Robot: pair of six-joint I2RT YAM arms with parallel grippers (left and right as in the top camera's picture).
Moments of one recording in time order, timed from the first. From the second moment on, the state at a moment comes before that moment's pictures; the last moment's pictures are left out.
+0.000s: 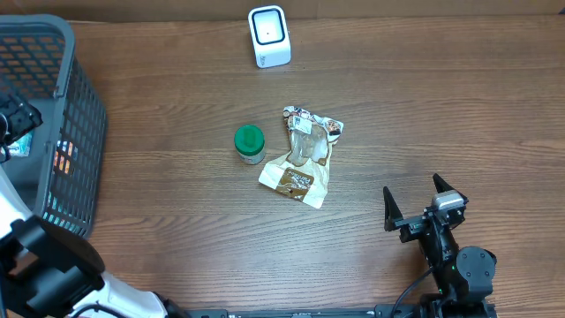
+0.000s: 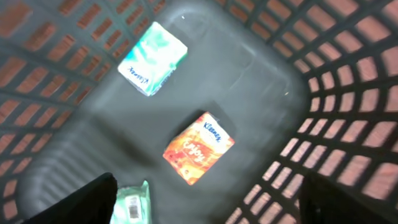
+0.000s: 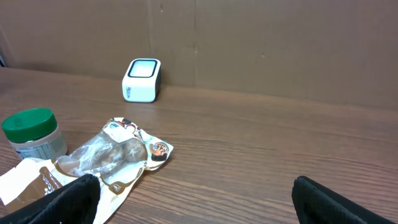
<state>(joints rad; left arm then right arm) 0.68 1.86 1.81 -1.02 0.05 -0.02 0.04 0.01 0.06 -0.13 -0.21 -0.03</state>
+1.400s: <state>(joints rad) 0.71 2.23 1.81 -1.02 0.14 0.17 0.04 0.01 0.06 -0.13 -0.21 -0.04</state>
